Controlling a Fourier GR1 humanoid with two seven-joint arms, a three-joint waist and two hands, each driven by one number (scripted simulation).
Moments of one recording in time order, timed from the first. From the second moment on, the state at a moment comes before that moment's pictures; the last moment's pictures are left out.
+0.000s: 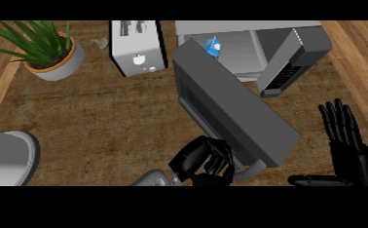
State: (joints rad) left arm -0.39 0.01 -0.87 -1.11 0.07 0.17 -0.21; right arm 0.15 -0.17 -0.17 -1.56 -0.12 0.26 -0.55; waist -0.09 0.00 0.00
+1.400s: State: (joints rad) left arm -0.79 0.00 -0.85 -0.95 0.61 0.59 -0.31; right arm 0.13 -0.31 -0.12 -1.86 -0.40 0.51 -0.32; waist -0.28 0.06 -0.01
